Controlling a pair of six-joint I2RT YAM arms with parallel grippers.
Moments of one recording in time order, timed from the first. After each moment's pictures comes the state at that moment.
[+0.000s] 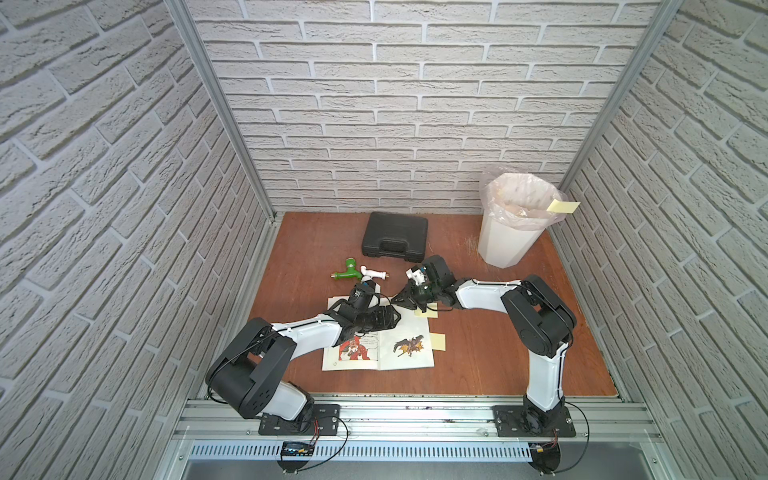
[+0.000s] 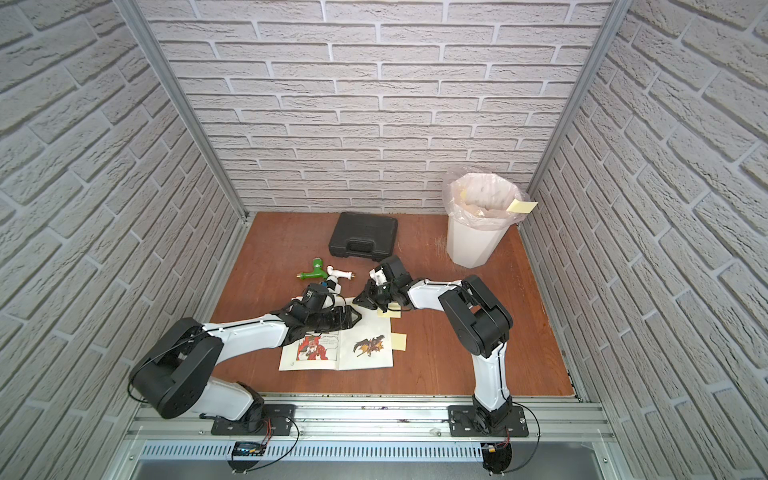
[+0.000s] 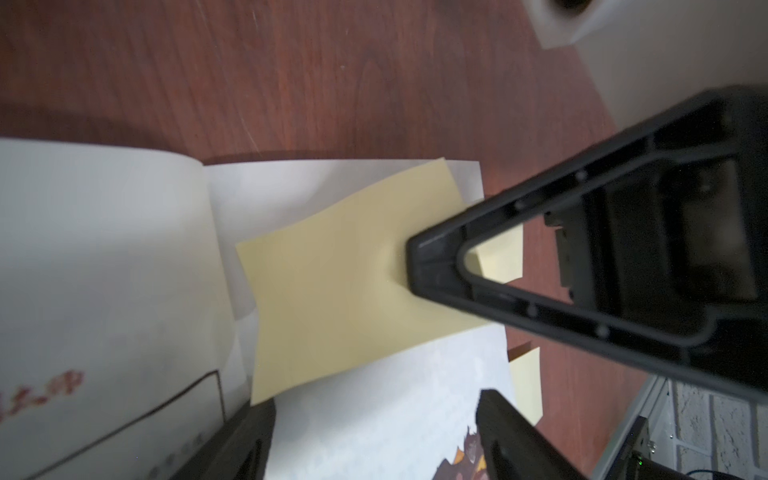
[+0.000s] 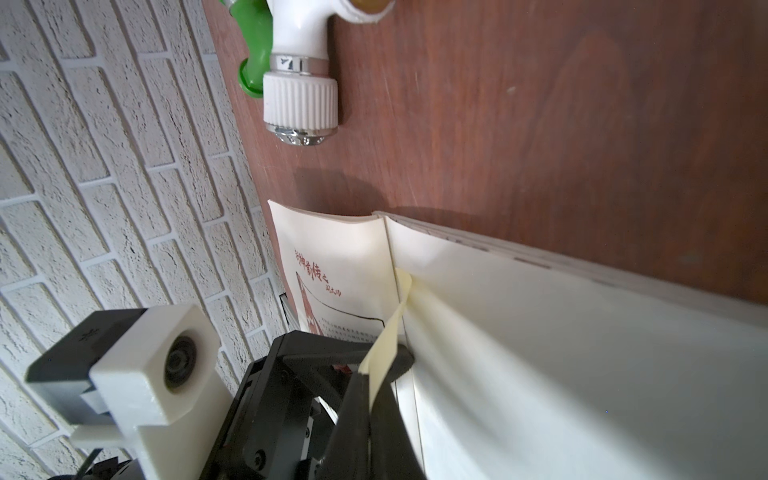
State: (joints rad) left arm -0.49 1.47 0.54 0.07 0.30 -0.69; right arm 0.56 1.97 1.10 0.09 -0.68 1.13
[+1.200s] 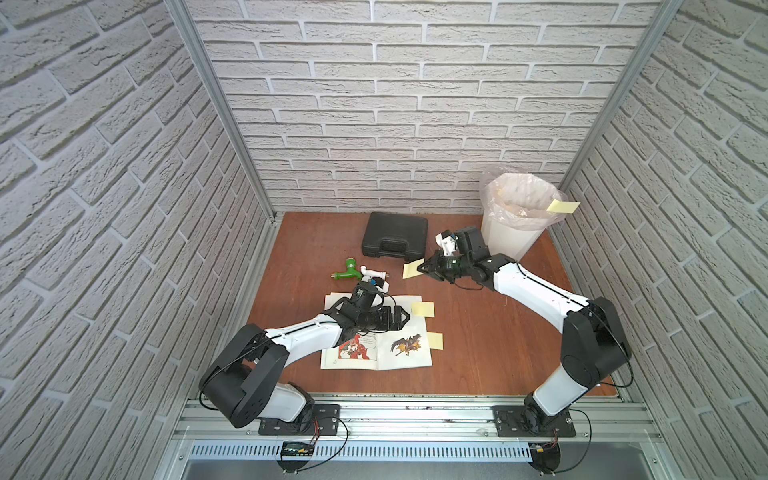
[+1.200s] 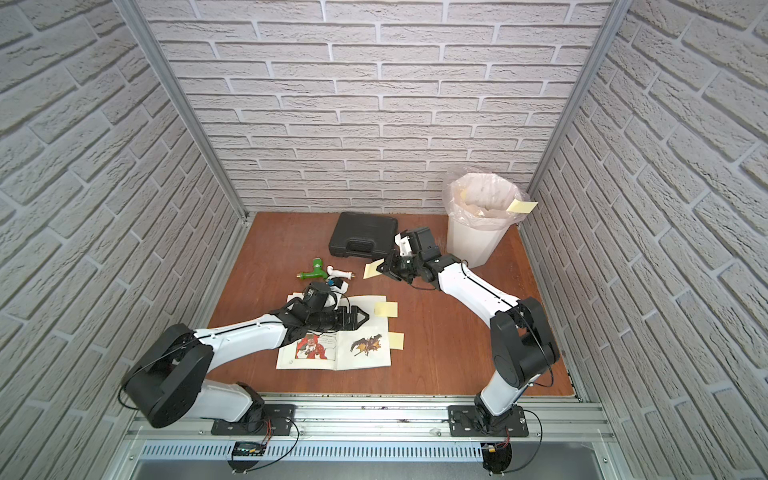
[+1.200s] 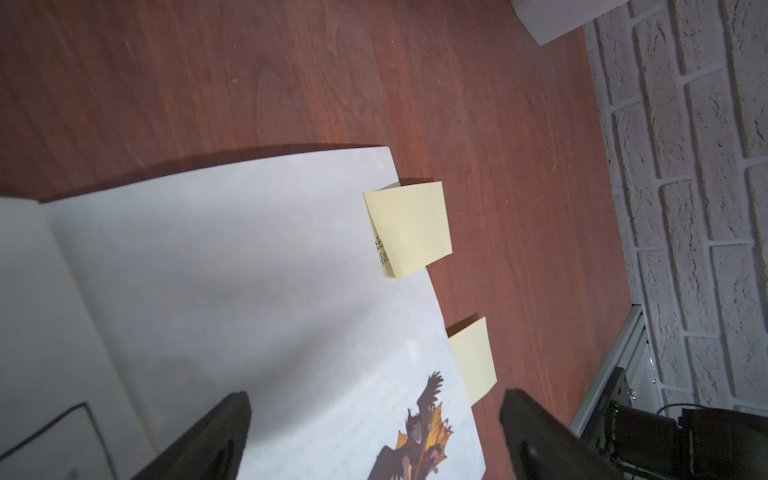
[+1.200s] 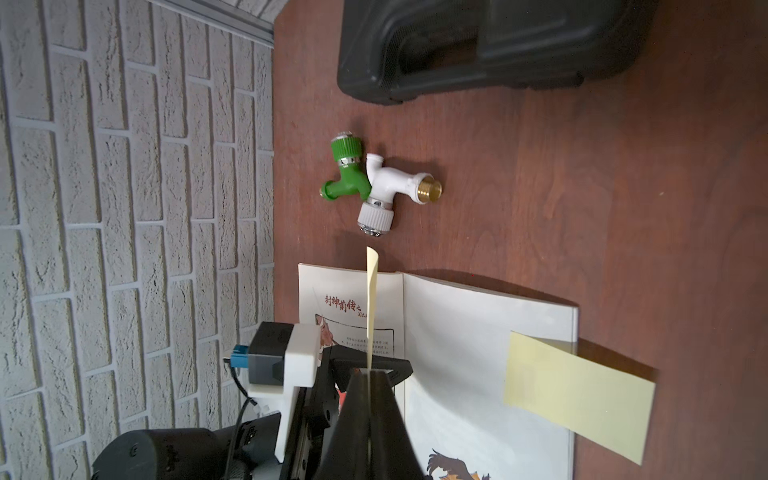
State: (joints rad) left arm -0.54 1.41 0.58 0.04 0.35 -0.61; right arm 0.39 1.63 1.25 -0.35 -0.50 0.83
